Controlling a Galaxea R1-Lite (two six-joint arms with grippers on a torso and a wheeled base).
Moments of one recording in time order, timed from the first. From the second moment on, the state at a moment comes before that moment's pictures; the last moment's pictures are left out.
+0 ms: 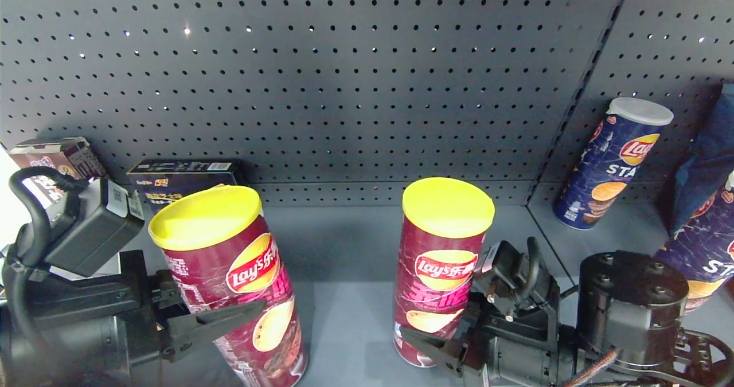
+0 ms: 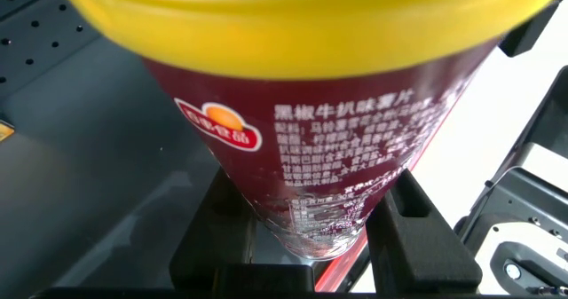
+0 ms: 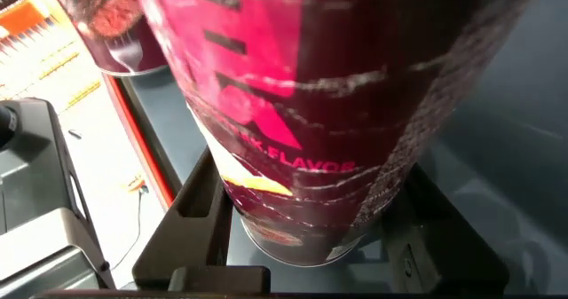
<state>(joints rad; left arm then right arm) -0.44 1.14 -0.61 -0.18 -0.39 0.16 0.87 1.66 -0.47 -0.97 0.12 -0.05</state>
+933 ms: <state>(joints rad) -0.44 1.14 -0.59 -0.18 -0.39 0.16 0.86 1.54 -0.32 -0.97 0.12 -0.05</state>
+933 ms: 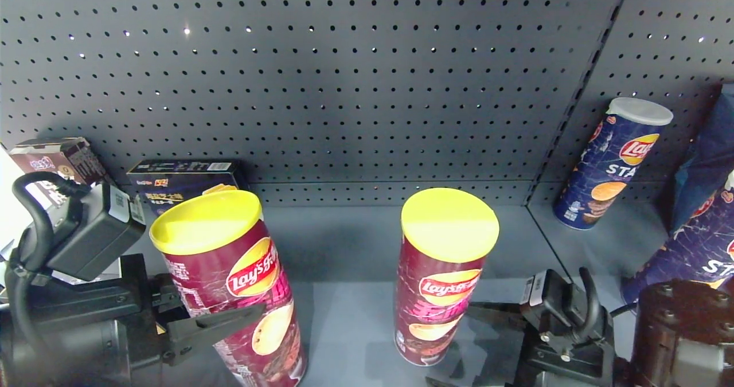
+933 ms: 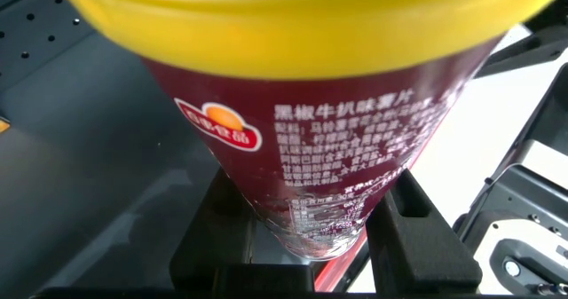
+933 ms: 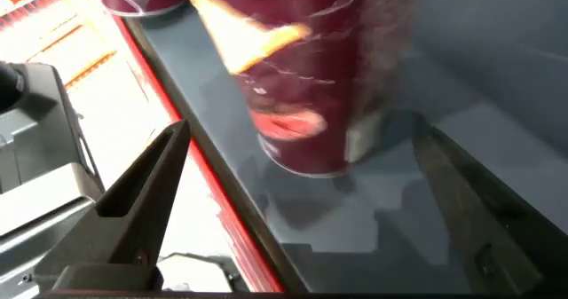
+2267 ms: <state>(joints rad) -0.44 1.14 -0.59 -0.18 -0.39 0.16 0.60 0.97 -0.01 -0.91 0.07 -0.07</state>
